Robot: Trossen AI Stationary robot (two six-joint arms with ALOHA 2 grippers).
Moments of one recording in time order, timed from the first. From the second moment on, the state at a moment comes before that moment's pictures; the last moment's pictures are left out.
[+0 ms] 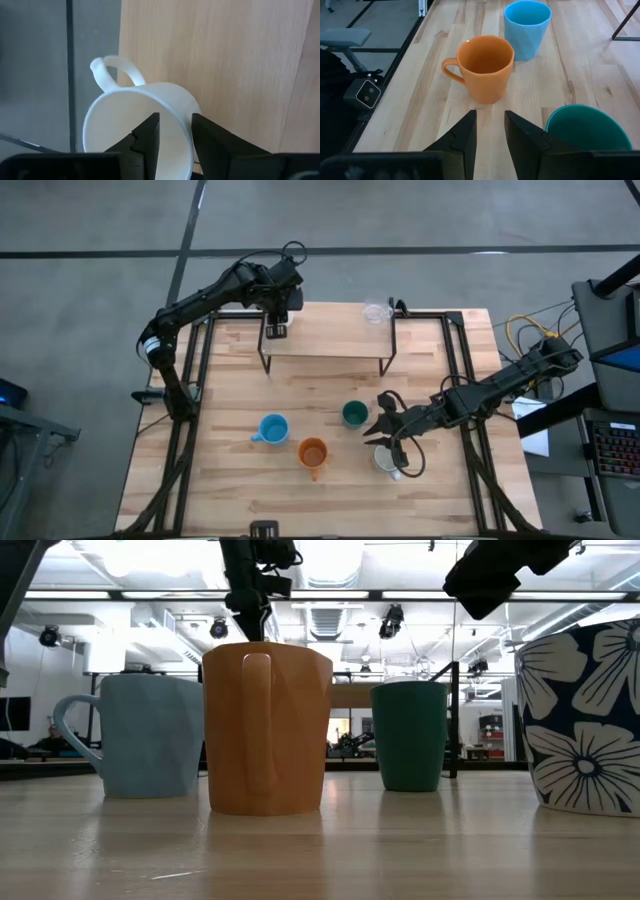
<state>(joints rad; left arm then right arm) 0.54 1.75 1.90 -1.29 -0.20 0.53 0.41 1.24 0.77 -0.11 0.16 0.24</state>
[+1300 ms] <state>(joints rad) 0.54 1.75 1.90 -1.32 -0.17 0.46 0.41 1.24 0.77 -0.11 0.16 0.24</state>
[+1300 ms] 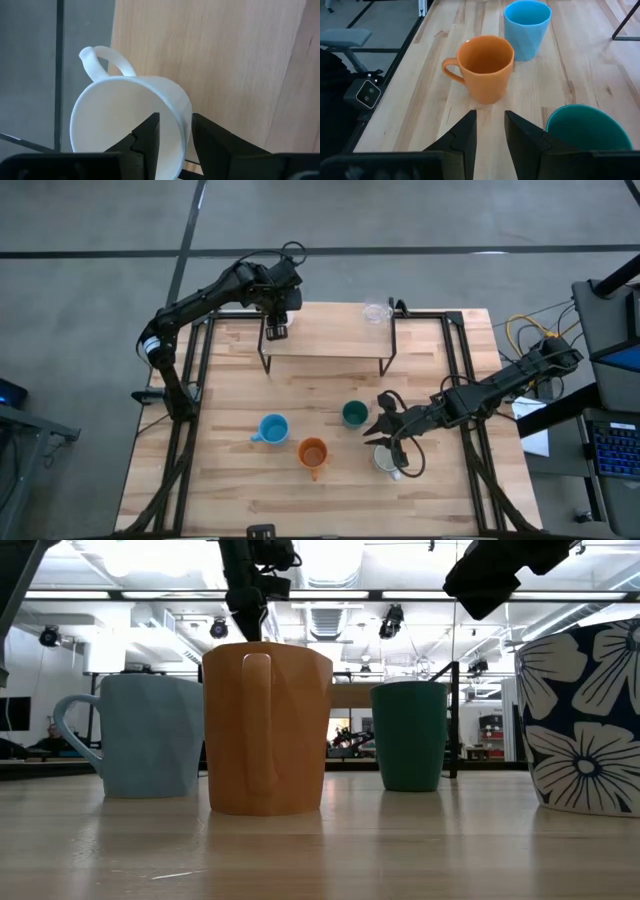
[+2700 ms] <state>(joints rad) -0.05 1.48 1.76 -1.57 -0.04 0.08 0.39 1.25 0.77 -0.09 0.57 0.37</state>
